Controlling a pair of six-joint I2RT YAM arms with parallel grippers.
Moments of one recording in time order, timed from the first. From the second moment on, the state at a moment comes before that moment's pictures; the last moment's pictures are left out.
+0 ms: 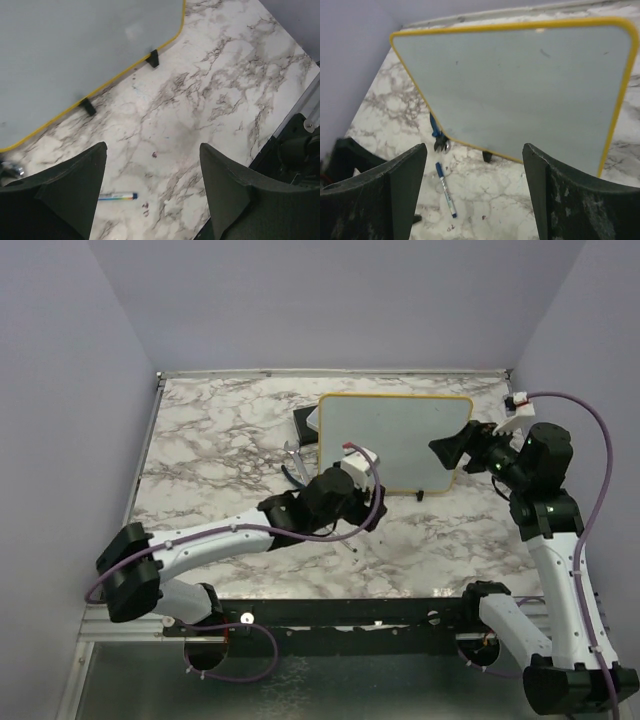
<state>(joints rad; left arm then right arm) -1.13 1.45 0.98 0.05 -0.19 -0.38 0.01 0.83 1.01 -0.41 -0.42 0.30</state>
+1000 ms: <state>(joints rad) -0.53 1.06 0.79 -0.33 -0.05 -0.13 1.01 1.46 0.86 -0.41 0.05 0.39</state>
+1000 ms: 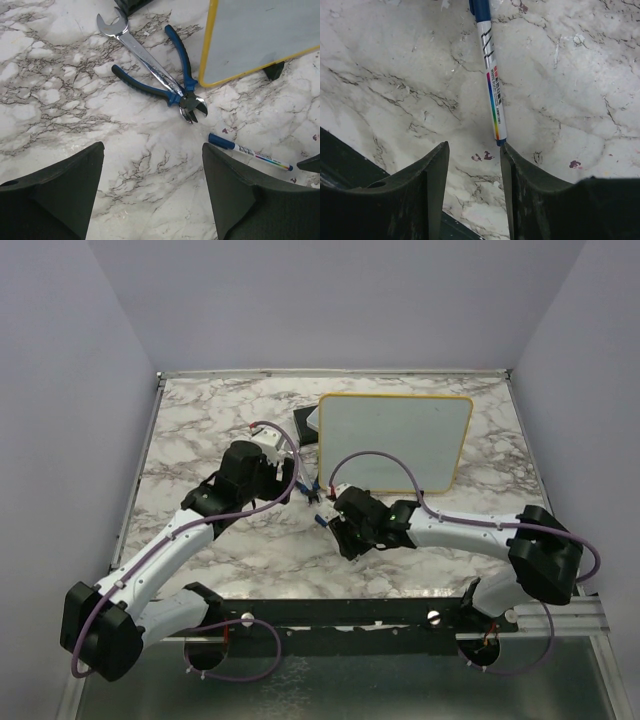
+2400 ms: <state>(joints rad) -0.53 0.86 0.34 0.25 0.09 -0.97 1.03 1.33 0.77 -0.23 0.17 0.37</state>
